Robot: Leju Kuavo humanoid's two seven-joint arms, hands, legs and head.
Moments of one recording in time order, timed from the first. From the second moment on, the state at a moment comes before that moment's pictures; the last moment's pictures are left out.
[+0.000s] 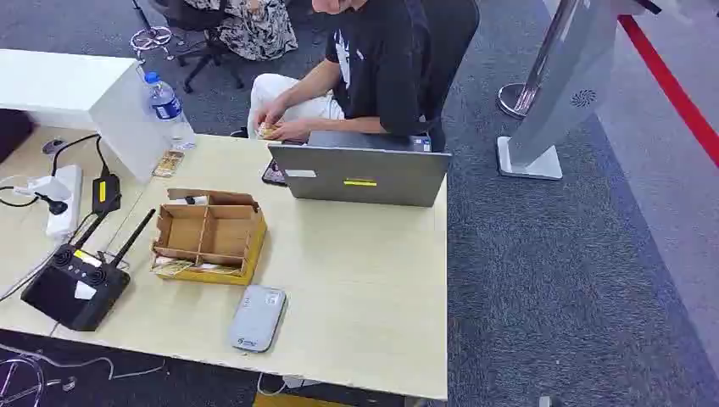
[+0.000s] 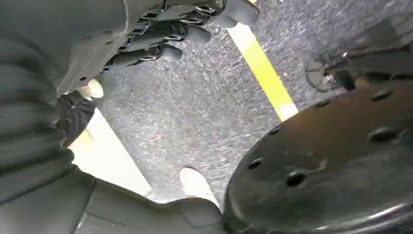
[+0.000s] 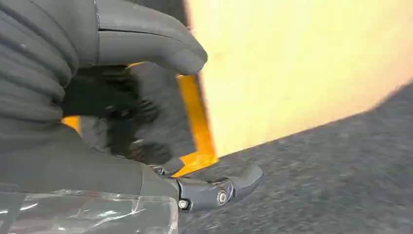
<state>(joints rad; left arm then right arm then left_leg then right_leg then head) 0.05 0.04 -0.21 -0.10 0.04 -0.24 -0.09 -0.14 -0.09 0.18 -0.24 -0.80 0.11 -0.34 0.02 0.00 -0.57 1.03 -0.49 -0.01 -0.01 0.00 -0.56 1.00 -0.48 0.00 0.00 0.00</state>
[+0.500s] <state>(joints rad) 0.02 0.13 0.07 -0.13 0.38 -0.29 -0.31 -0.14 -0.11 0.16 -0.21 -0.90 0.16 -0.40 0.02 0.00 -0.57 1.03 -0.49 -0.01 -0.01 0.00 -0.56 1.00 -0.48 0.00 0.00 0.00</state>
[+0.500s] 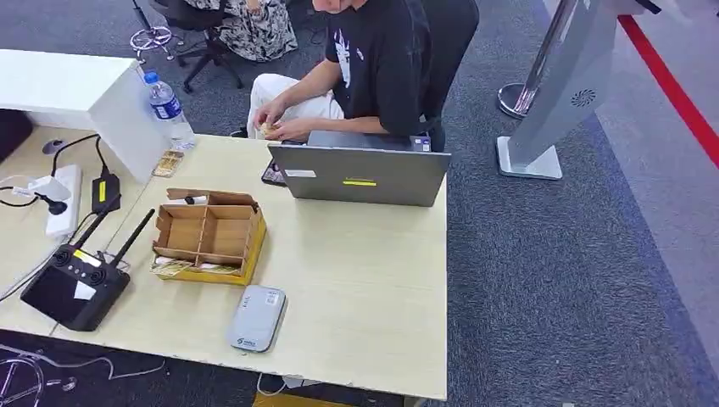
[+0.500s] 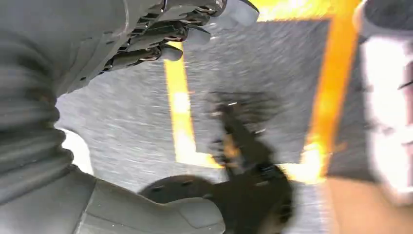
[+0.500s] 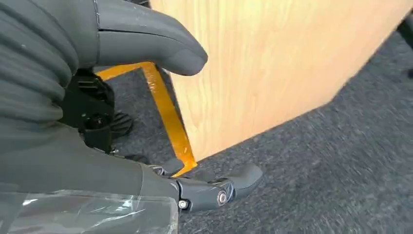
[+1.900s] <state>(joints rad) -0.15 0.09 1.31 -0.95 0.23 -0.40 -0.66 -0.11 -0.11 -0.06 -0.23 -0.83 0.29 -0.51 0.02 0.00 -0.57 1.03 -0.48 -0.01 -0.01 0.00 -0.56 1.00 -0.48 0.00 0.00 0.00</state>
